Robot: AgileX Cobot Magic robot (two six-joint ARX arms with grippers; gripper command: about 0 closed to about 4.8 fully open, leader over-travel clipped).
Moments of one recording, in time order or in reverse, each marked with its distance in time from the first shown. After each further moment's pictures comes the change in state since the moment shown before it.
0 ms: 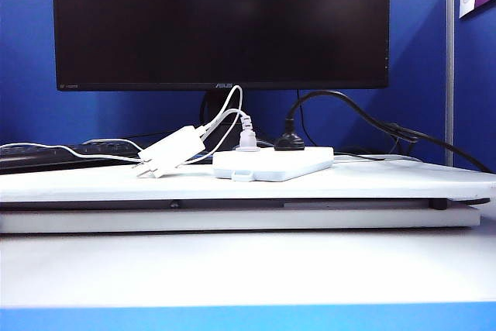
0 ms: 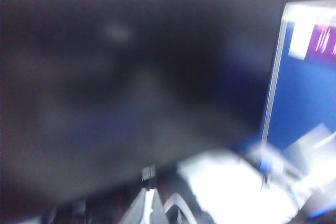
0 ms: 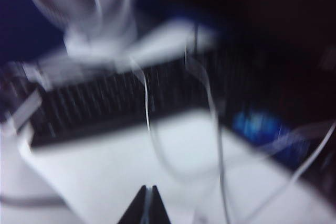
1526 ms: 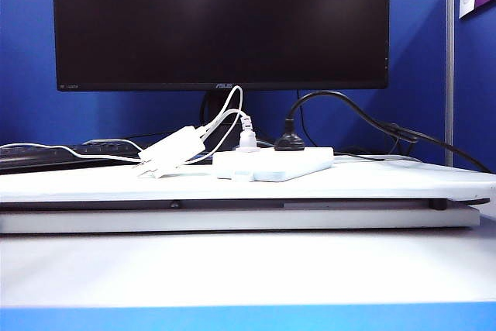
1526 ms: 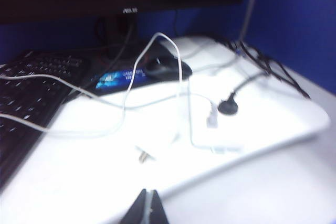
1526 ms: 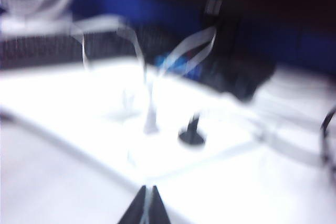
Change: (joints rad) left arm -0.001 -0.755 -0.782 -0.196 0.045 -0.129; right arm 0.199 -0.885 -0.954 0.189 0.472 -0.113
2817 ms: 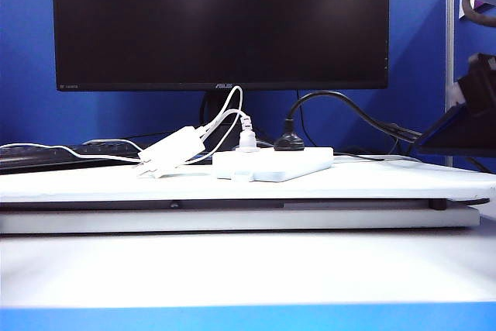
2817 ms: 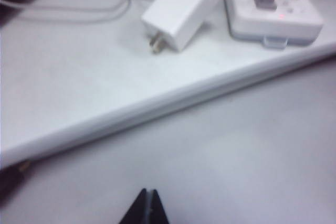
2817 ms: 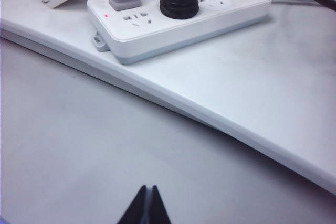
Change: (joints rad) left arm 0.000 0.019 -0.483 0.311 -0.044 0.016; right arm -0.051 -0.002 -0.332 0.148 -0.008 0.090
